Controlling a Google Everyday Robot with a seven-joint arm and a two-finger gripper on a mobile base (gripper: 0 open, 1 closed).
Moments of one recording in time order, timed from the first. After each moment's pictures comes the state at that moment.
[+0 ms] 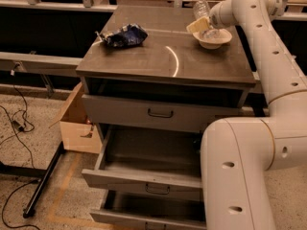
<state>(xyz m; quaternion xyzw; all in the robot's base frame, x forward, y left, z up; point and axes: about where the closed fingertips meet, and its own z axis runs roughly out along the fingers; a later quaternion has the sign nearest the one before) 0.929 -0.221 0.913 -0.26 0.81 0.00 0.52</state>
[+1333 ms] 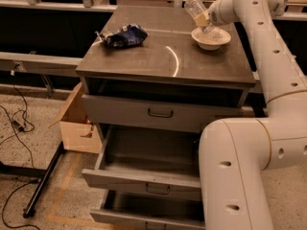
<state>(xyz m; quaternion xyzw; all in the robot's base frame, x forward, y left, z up) 0.923 -0.214 0.927 -0.26 0.81 0.01 0.52</state>
